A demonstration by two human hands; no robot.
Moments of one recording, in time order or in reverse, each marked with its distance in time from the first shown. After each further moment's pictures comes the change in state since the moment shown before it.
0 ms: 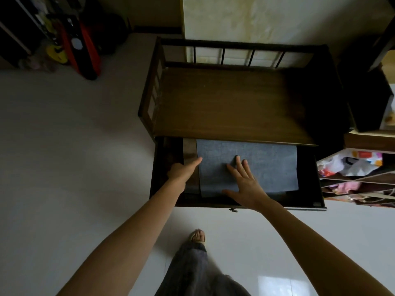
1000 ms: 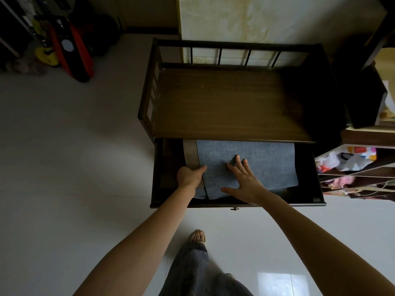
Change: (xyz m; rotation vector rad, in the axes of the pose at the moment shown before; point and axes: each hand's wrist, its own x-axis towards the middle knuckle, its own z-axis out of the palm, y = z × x) left_hand -0.012 -0.009 0.018 -0.060 0.052 0.104; right_hand 0.006 -0.005 -0.004 0.039 -0.046 0.046
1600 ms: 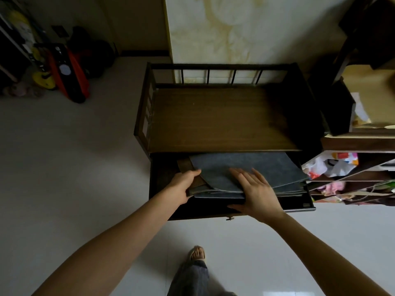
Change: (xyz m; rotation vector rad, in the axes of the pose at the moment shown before) left_hand -0.032 0.044 -0.022 -0.097 -0.259 -0.175; right_hand -0.052 0.003 -0.025 -0.327 0.475 -0.271
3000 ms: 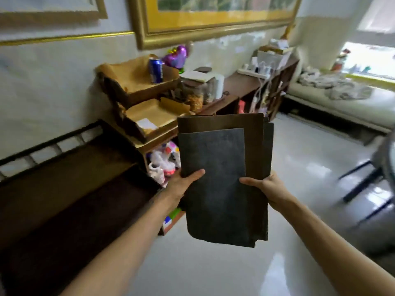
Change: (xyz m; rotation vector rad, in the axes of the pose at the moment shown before) left_hand -0.240 -0.158 0.230 0.513 -0.950 0.571; right_hand -0.407 -0.012 -0.181 1.227 0.919 1.089
